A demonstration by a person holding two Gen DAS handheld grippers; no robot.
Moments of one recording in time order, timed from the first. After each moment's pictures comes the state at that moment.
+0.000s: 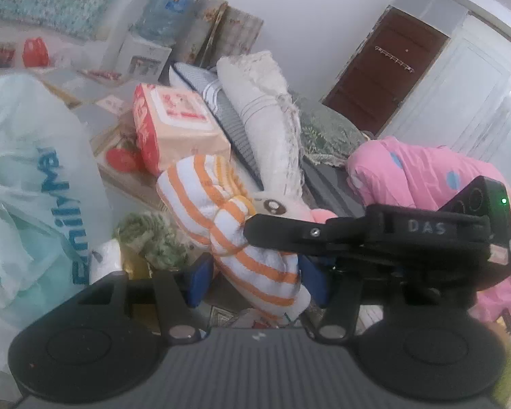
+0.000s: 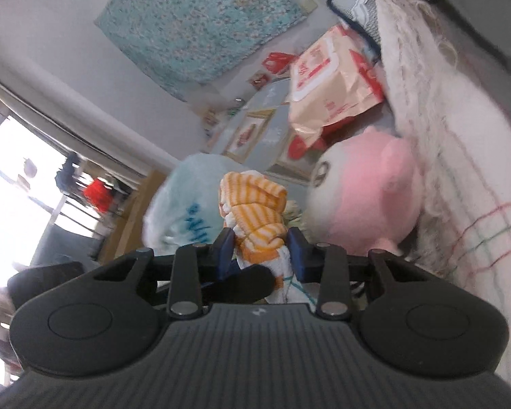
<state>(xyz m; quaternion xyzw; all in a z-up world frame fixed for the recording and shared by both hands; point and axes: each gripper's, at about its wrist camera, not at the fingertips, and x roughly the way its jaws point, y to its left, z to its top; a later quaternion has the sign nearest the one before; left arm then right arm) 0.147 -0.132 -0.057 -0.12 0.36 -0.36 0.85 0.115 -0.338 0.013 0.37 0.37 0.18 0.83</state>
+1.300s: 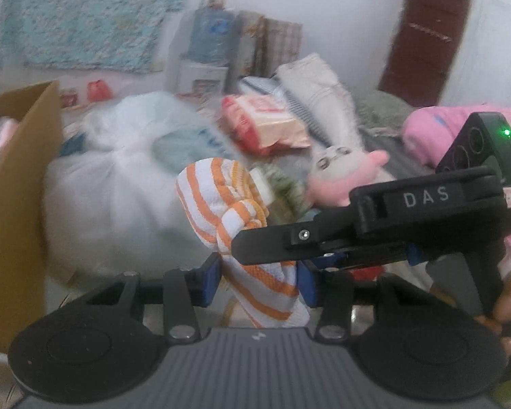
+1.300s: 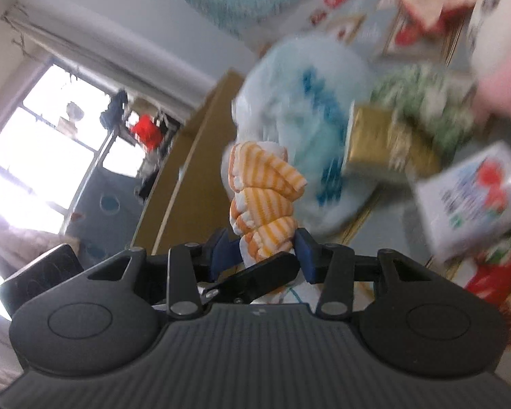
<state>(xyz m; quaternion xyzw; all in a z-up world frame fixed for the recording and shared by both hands) 0.048 -0.029 -0.046 -0.01 0.35 -0.25 0.90 0.071 -0.211 0.010 0.34 0.44 0.30 0.78</state>
